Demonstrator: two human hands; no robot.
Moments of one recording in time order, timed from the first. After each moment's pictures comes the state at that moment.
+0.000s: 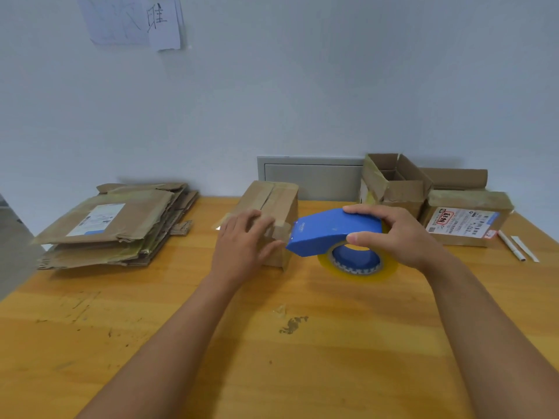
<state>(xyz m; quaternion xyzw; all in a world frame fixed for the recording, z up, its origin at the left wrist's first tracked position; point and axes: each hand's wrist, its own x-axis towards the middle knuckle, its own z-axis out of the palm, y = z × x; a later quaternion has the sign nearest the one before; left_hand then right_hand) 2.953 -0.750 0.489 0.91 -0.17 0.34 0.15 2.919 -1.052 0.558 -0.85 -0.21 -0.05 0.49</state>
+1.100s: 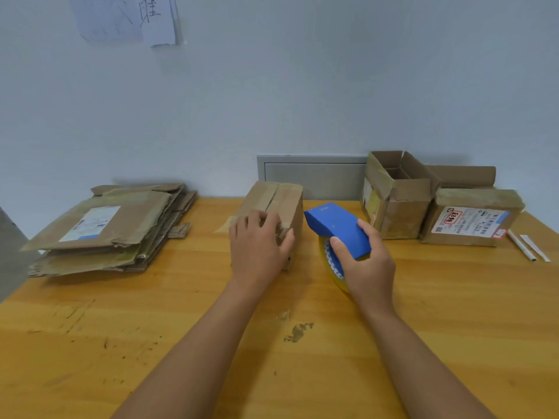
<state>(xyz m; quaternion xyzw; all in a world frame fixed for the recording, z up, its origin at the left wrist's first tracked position) 2.956 -0.791 0.496 0.92 -0.05 0.37 0.16 2.925 -0.977 0.466 -0.80 0.05 -0.34 0.50</state>
